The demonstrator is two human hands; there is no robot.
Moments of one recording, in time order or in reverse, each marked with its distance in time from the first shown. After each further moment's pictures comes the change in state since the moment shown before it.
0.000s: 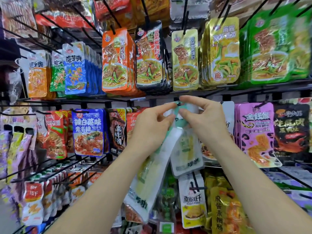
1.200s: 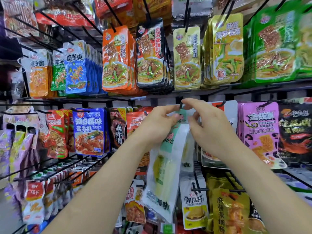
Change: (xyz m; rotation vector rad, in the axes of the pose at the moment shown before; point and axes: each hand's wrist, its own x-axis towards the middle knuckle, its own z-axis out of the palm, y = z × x) left_hand 0.015 0.004 0.006 -0.125 -0.261 -0.196; right_hand -0.008 0.007 -0.014 -0.595 -0.158 -0.364
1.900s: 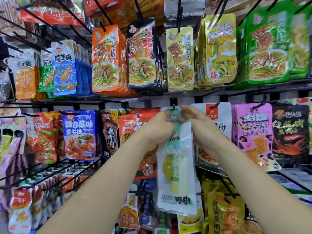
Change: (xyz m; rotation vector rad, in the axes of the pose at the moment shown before) left_hand 0.021 -0.004 0.020 -0.024 -0.076 -0.141; right_hand 0.012 0.021 0.020 0.888 -0.137 0.641
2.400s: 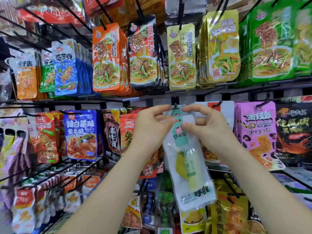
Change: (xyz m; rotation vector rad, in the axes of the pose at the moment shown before) left_hand -0.024 -0.009 -0.006 -0.151 0.334 0.197; right_hand -0.024 -0.008 -0.007 -0.178 0.015 -0.218
